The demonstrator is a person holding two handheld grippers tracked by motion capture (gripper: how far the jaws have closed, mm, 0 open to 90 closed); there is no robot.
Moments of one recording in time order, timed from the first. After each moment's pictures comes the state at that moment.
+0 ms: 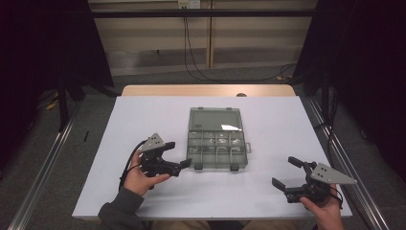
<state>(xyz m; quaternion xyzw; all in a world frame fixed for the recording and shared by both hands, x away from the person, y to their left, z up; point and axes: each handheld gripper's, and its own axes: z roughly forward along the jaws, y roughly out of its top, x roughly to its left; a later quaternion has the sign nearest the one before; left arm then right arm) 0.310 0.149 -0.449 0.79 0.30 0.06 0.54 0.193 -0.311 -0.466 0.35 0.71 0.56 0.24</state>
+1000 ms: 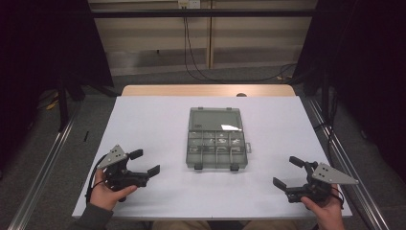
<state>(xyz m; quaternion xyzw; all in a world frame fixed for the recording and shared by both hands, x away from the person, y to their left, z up) 0.280 0.235 -0.454 0.75 0.34 0.11 0.55 0.193 -0.314 -0.466 0.36 0.71 0.56 0.24</state>
